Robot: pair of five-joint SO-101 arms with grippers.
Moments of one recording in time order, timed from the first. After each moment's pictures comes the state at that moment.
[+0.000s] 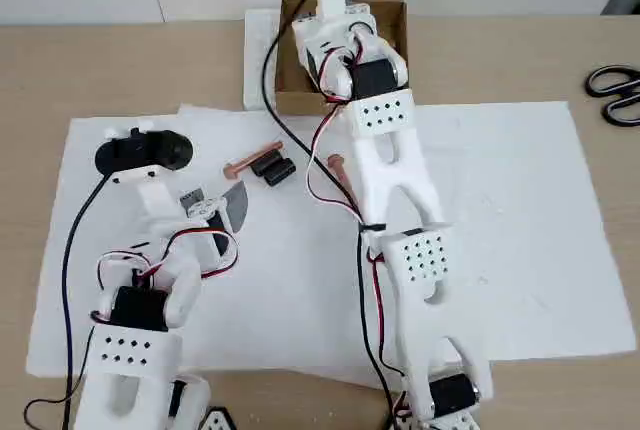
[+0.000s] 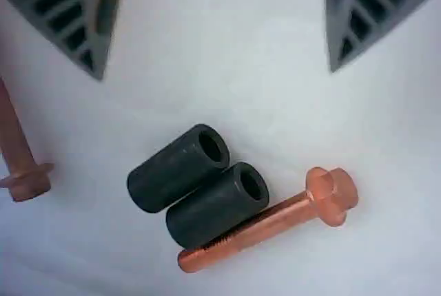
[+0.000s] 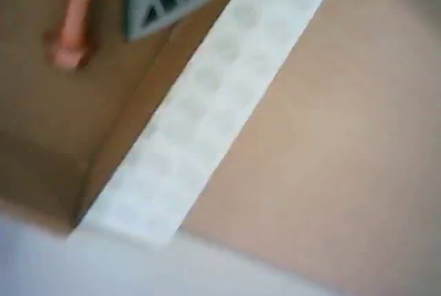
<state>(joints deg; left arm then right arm) 2.7 -59.5 66.6 44.4 22.5 -20.7 59.7 -86.2 63.7 1.2</state>
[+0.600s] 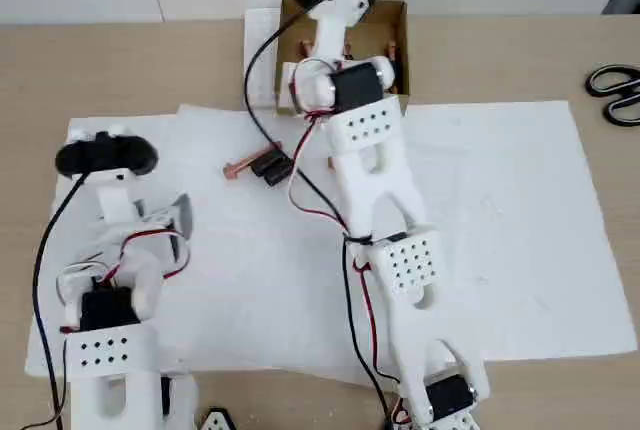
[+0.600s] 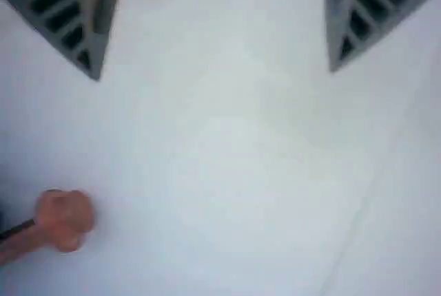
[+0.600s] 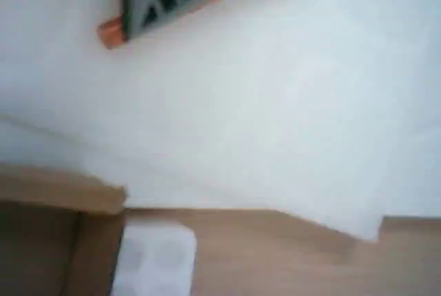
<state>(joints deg) -15.4 -59.5 66.6 48.9 3.9 -26.4 59.6 -92.2 95.2 -25.1</state>
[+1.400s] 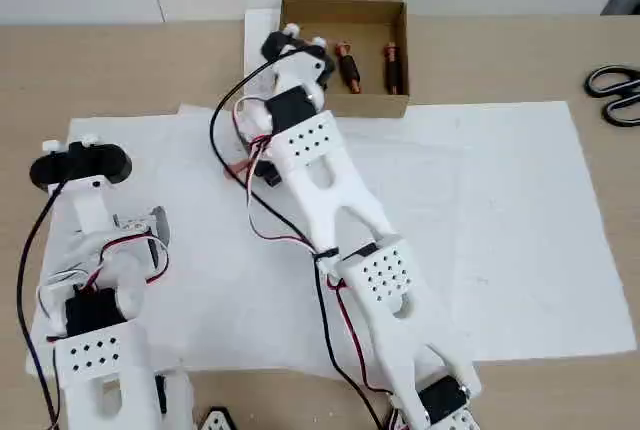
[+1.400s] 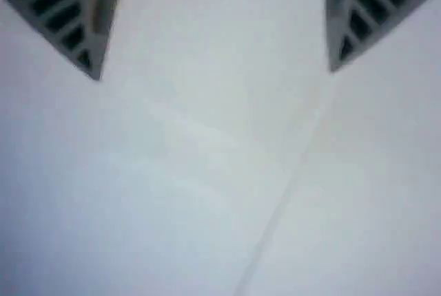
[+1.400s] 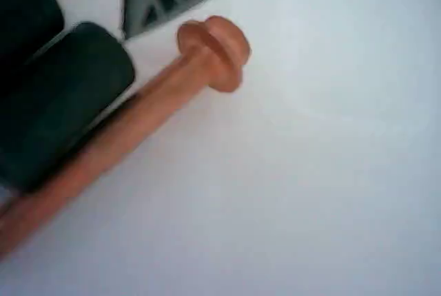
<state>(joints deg) -20.4 -59.5 66.6 51.6 2.0 -34.9 59.6 -78.1 95.6 -46.5</state>
